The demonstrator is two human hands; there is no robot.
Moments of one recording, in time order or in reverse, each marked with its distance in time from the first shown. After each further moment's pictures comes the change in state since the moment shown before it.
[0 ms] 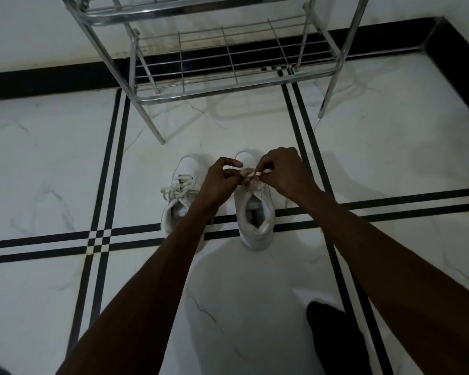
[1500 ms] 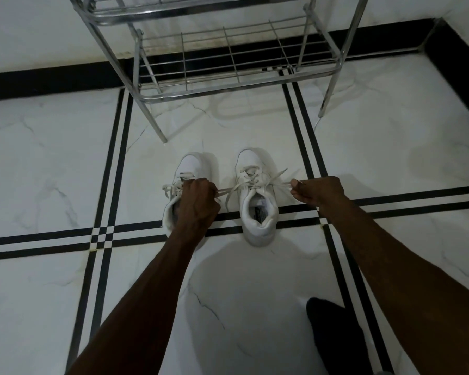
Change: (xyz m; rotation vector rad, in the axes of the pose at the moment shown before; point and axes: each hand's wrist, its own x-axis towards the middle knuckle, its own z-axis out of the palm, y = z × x) left_hand -0.034 -0.025 -0.036 1.086 0.146 0.266; right_hand -0.043 0.057 -0.007 0.930 0.069 1.042
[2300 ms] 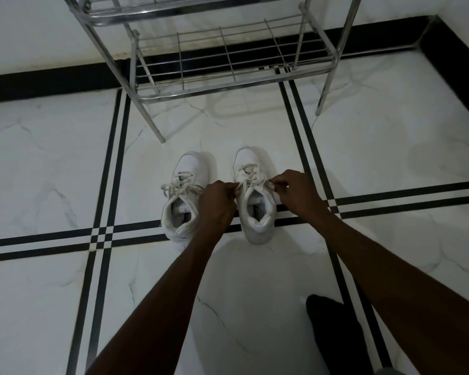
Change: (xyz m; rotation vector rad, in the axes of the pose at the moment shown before) left_hand -0.004 0.038 0.026 -0.279 0.001 -0.116; right_hand -0.006 0.023 0.028 -0.915 -0.006 -0.927
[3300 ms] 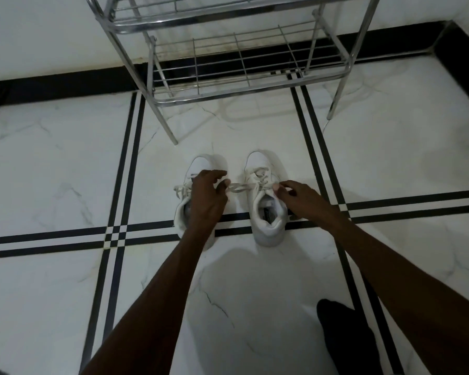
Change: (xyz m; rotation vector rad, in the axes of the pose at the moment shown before) left_hand 0.001 -0.015 -0.045 -0.244 0.214 -0.049; right_hand -0.005 -0.015 -0.003 0.330 -0.326 0.421
